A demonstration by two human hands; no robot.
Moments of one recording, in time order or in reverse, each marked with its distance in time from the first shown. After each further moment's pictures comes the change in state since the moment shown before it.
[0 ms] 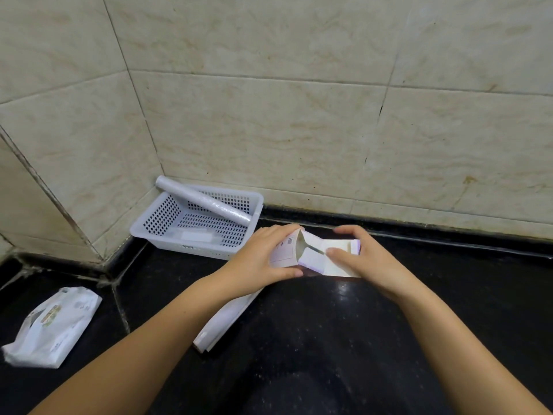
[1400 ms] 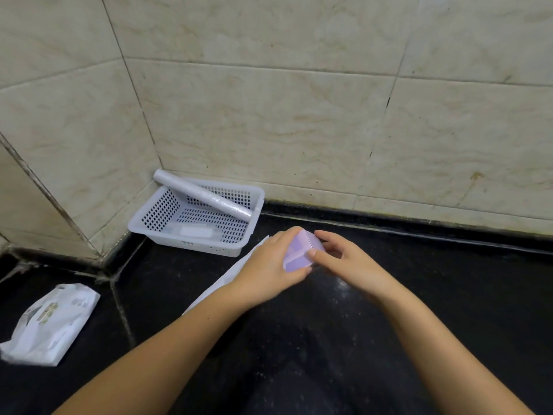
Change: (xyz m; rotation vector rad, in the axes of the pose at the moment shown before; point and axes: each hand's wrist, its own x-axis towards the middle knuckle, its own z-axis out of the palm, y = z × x) left_hand 0.011 -0.012 0.035 -0.048 0.122 -0.062; right_hand 0.024 0.014 0.032 0.014 -0.078 -0.069
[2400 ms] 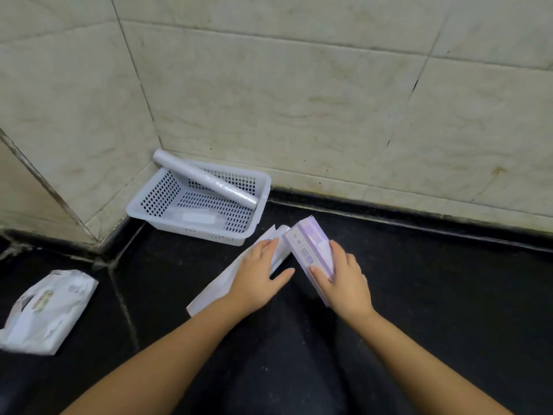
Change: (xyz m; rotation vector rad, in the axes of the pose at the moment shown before) left_hand -0.015 -0.083 0.031 0.092 0.047 -0.219; right_hand 0.017 0.068 0.052 -0.594 0.355 0.059
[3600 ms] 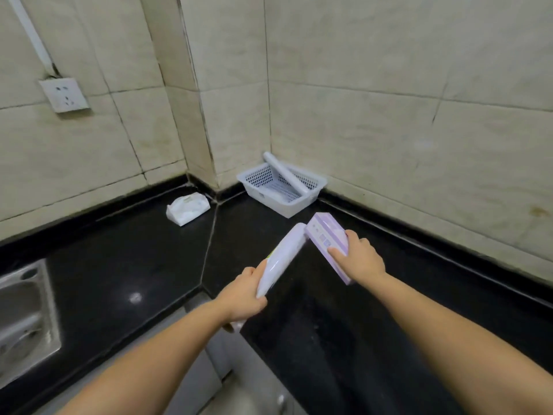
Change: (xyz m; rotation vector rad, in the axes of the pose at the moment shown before) left_hand -0.217 0.153 0.069 0.292 0.074 -0.558; right_hand -0.035 0.077 -0.118 -0.075 -0.298 -0.449
